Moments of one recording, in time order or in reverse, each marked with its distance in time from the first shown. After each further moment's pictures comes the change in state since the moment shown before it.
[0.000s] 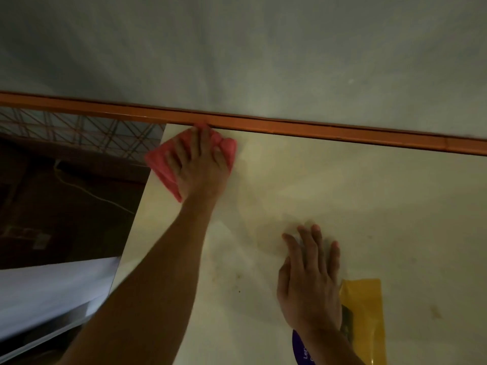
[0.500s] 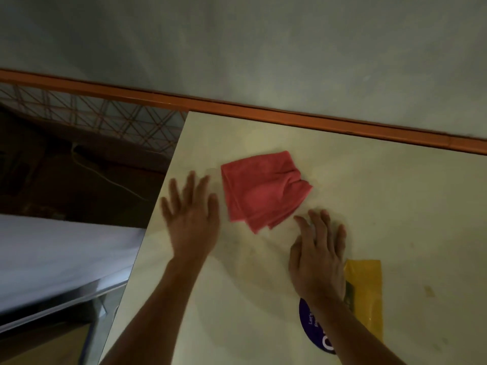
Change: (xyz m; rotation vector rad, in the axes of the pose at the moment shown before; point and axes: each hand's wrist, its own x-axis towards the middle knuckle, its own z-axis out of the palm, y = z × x) left_hand -0.136 -0.080 -0.021 -0.097 0.068 0.043; right_hand -0.002 -0.001 0.002 0.058 0.059 -0.012
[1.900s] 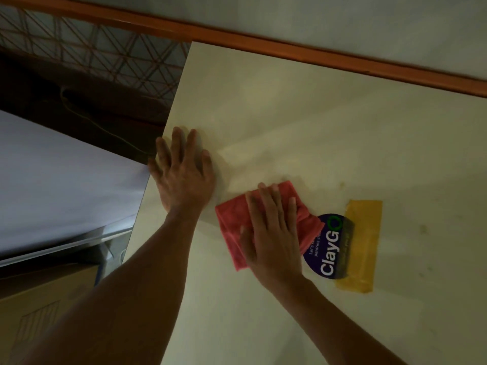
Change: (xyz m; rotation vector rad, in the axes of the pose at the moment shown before) left_hand -0.030 -0.032 -0.004 0.096 -0.073 -0.101; right_hand -0.082 -0.073 0.001 0.083 -0.211 -0.246
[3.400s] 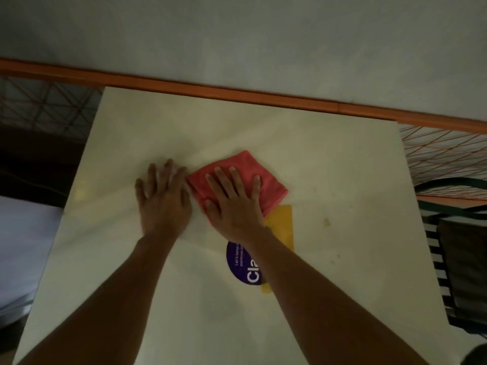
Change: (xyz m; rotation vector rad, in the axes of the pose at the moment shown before) left_hand -0.033 0.099 0.013 -0.032 -0.057 0.322; right_hand 0.063 0.103 -0.033 -0.179 -0.063 0.038
